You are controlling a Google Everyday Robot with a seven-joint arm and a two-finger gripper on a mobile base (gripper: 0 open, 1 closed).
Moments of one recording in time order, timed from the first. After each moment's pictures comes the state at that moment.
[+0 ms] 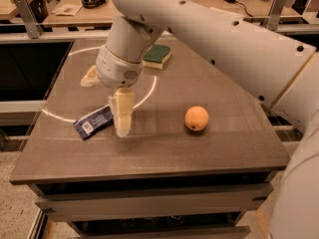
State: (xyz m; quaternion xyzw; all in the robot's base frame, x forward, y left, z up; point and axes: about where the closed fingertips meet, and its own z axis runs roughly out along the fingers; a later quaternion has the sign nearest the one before) arm 0.504 0.129 0.864 -0.87 0.42 0.19 0.17
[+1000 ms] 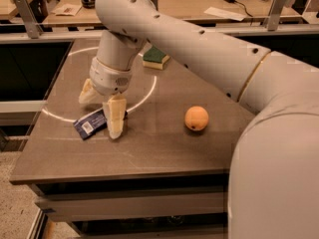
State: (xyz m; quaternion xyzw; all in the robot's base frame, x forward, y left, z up) arm 0.520 0.152 0.822 -0.89 0.39 0.20 0.13
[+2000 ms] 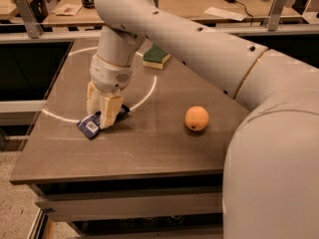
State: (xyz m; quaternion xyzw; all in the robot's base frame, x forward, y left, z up) arm 0.523 0.148 0.827 -0.89 0.39 0.20 0.12
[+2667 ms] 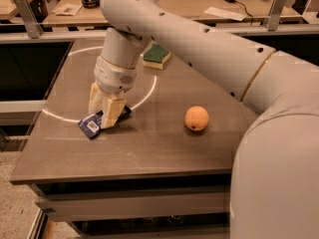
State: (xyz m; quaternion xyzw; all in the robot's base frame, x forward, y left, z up) arm 0.519 0.138 0.826 -0.88 0.40 0.20 0.12
